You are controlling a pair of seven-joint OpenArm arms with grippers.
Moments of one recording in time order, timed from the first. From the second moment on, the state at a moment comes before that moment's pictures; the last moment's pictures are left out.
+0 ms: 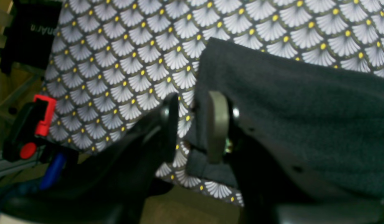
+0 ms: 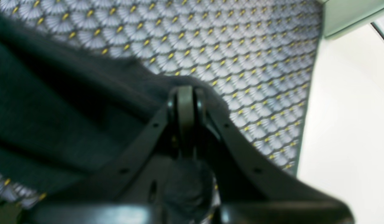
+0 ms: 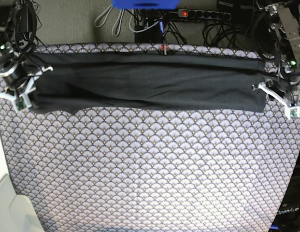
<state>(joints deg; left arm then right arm) 12.4 -16.1 -26.8 108.9 -12.8 -7.3 61.2 -21.9 19.9 26.0 110.7 7.9 37.1 -33.0</state>
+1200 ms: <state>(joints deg) 12.7 -16.1 -29.4 108.9 -12.8 -7.3 61.2 -27.3 8.7 36.1 110.6 7.7 40.2 -33.0</state>
